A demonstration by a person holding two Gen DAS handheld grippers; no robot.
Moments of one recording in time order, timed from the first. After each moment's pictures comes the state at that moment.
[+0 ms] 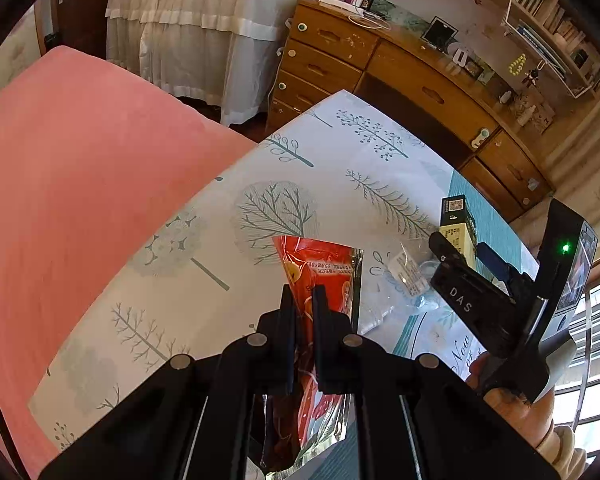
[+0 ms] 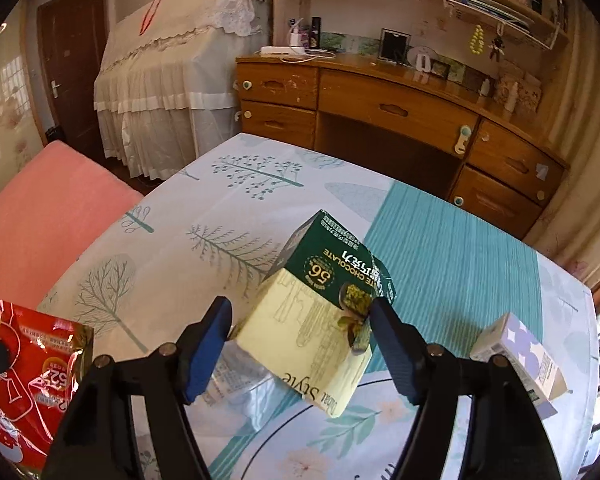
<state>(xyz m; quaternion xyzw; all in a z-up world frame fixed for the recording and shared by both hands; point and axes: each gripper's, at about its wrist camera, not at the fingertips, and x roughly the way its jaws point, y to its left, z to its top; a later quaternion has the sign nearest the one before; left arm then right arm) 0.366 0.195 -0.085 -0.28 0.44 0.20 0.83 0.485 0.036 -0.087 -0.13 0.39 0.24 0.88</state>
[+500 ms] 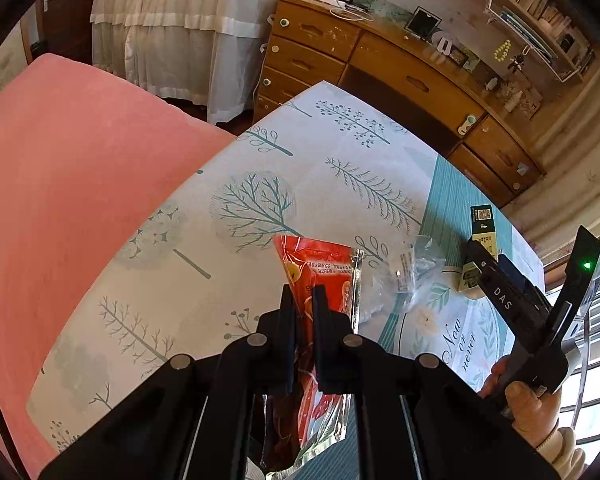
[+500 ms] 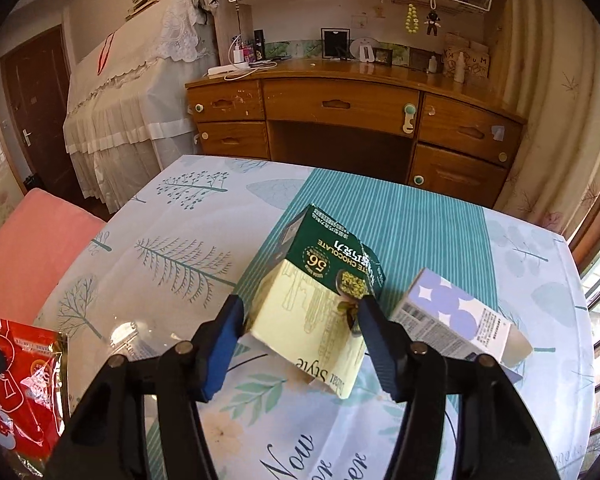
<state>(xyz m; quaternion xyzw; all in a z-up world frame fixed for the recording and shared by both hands) 0.368 0.176 -0.083 -0.27 0.45 0.18 0.83 0.490 -0.036 -0.084 -0.06 0.39 0.20 0.90</state>
